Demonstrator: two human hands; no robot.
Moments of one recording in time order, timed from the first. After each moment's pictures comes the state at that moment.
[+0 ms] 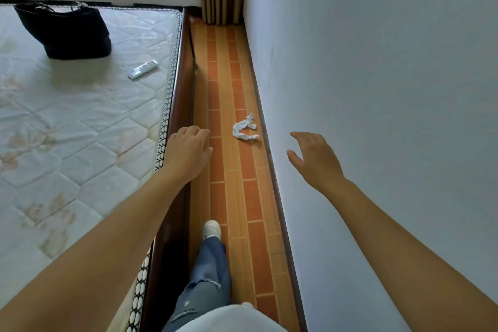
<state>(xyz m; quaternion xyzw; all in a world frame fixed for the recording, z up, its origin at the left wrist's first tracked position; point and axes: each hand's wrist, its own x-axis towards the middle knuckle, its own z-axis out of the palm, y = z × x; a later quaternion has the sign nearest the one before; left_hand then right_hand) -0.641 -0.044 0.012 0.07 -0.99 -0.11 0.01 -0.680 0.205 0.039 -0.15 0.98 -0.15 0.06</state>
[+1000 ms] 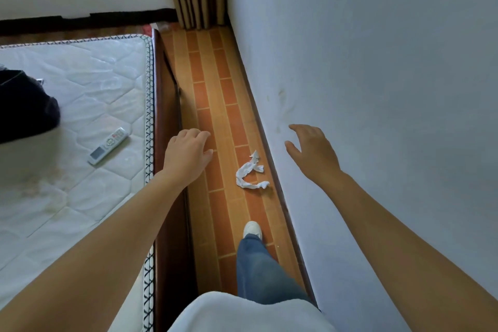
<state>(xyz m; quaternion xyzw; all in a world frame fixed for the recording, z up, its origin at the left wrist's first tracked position) -1.107 -0.197 -0.030 0.01 -0.99 -0.11 -0.05 -1.135 0.052 -0.003 -0.08 0.98 -0.19 0.07</state>
